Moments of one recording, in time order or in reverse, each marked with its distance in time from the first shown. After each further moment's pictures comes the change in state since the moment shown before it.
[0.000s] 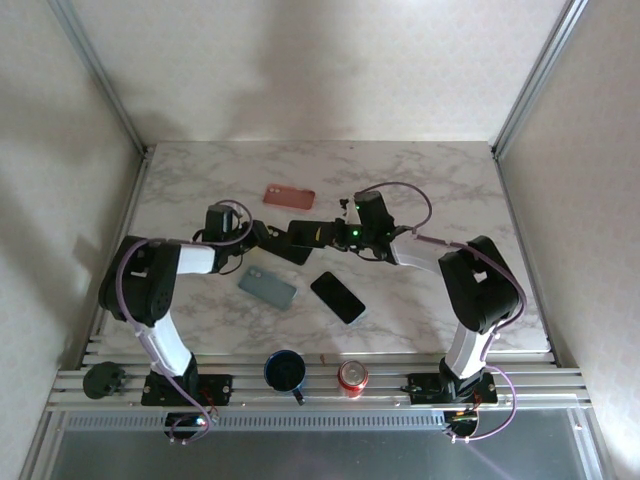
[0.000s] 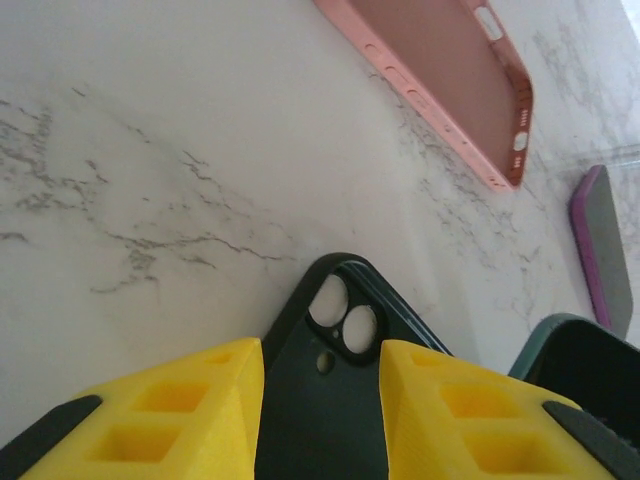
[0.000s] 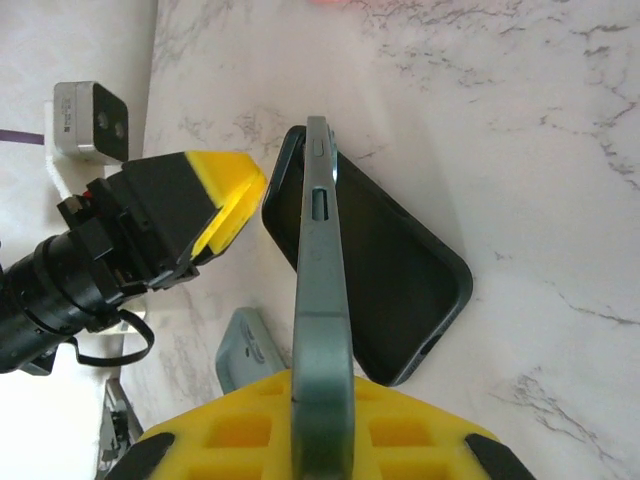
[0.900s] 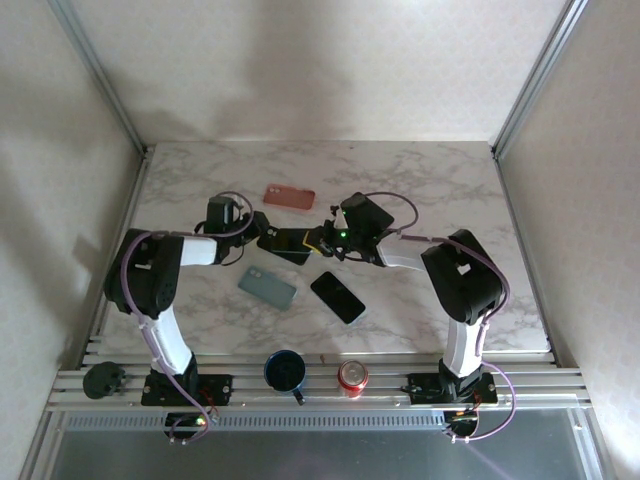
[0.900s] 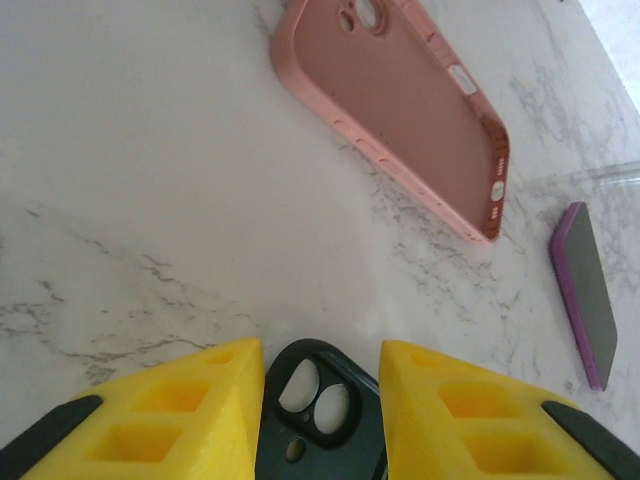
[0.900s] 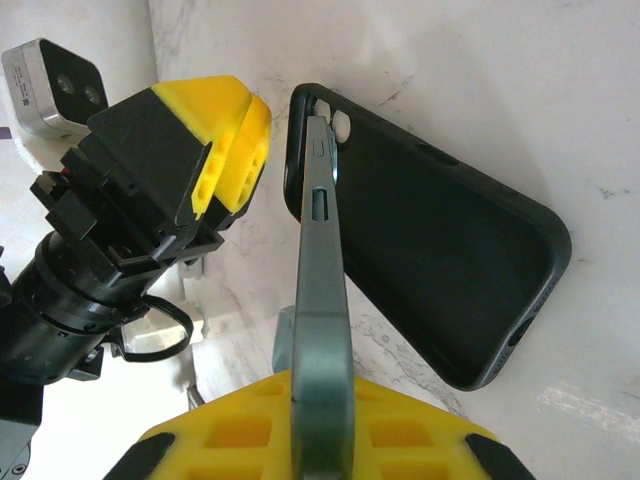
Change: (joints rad) left arm 0.013 0.079 0.097 0.002 0.008 0.002; right arm 0.065 0.105 0.034 0.098 -0.023 0.289
